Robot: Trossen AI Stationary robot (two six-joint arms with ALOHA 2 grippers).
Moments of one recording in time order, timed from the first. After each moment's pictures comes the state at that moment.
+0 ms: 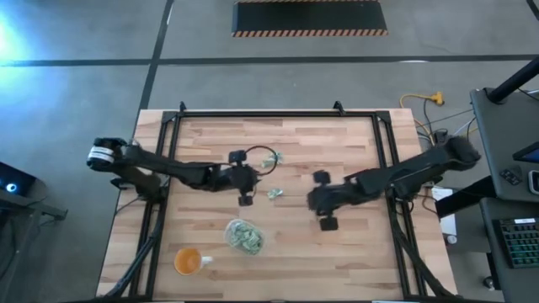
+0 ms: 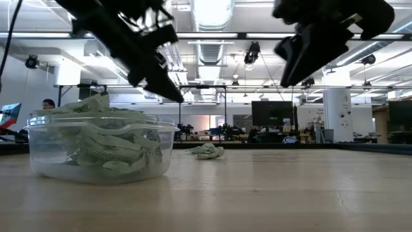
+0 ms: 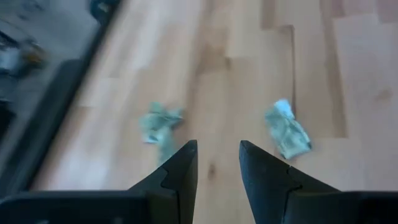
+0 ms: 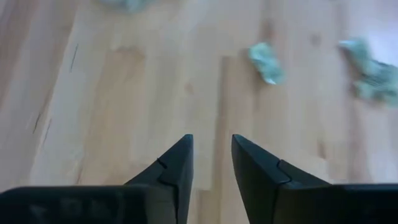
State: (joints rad) left arm -0.08 1.44 0.80 -0.04 -0.43 0.08; right arm 0.28 1.43 0.94 -0.49 0.16 0.12
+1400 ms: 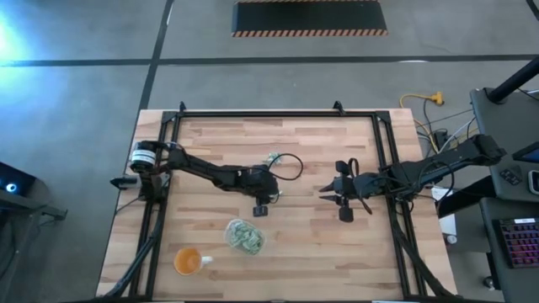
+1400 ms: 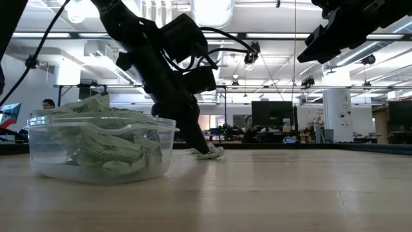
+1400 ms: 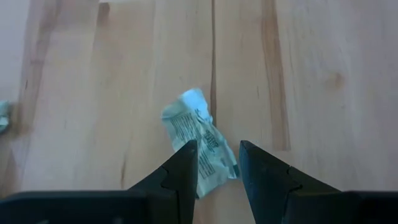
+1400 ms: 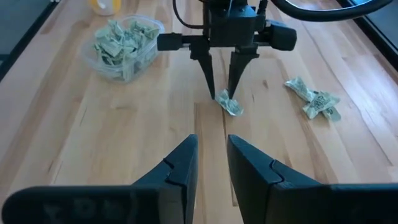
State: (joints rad) left arm -0.01 1.84 1.02 -0.07 -0.06 0.01; right arm 0.28 0.97 0.59 -0.22 0.25 0.17
